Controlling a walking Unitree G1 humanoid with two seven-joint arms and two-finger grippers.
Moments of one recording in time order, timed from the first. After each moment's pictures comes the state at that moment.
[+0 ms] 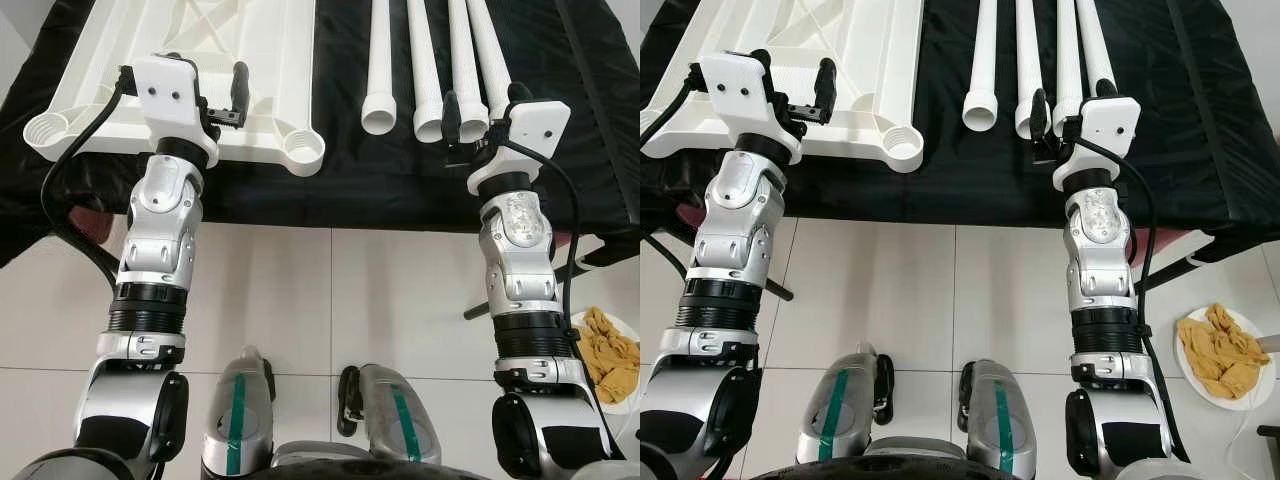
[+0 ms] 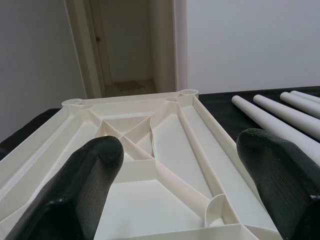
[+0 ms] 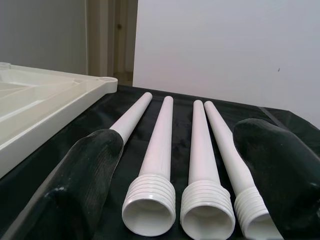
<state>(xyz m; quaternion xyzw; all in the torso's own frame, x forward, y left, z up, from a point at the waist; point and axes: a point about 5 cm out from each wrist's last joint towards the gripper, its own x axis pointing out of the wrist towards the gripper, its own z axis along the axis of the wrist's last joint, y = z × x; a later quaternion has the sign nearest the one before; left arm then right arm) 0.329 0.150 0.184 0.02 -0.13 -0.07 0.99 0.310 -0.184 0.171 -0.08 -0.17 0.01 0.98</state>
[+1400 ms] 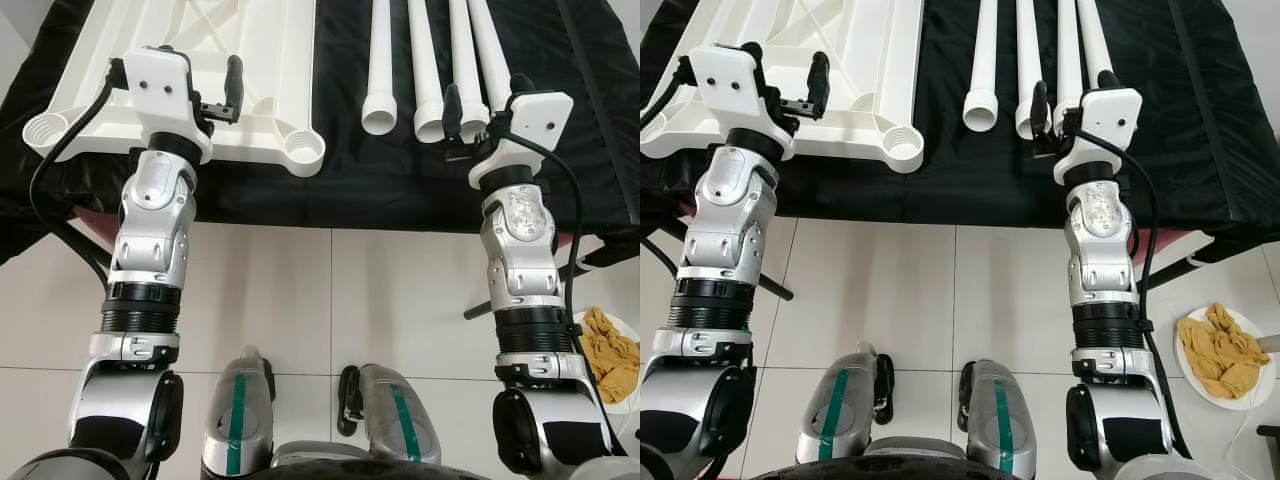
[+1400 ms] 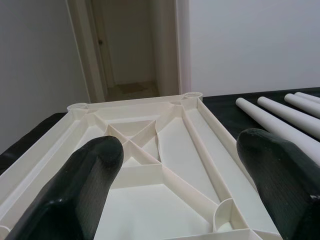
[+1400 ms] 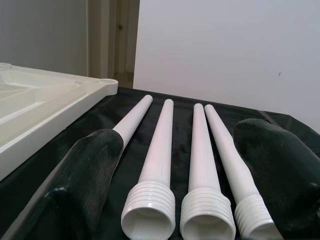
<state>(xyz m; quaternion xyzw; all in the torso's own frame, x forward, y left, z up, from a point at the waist) 0.328 0.155 0.189 0.03 -0.14 -0.06 0.99 0.314 -0.183 0.175 -0.09 -0.17 0.01 0.98</state>
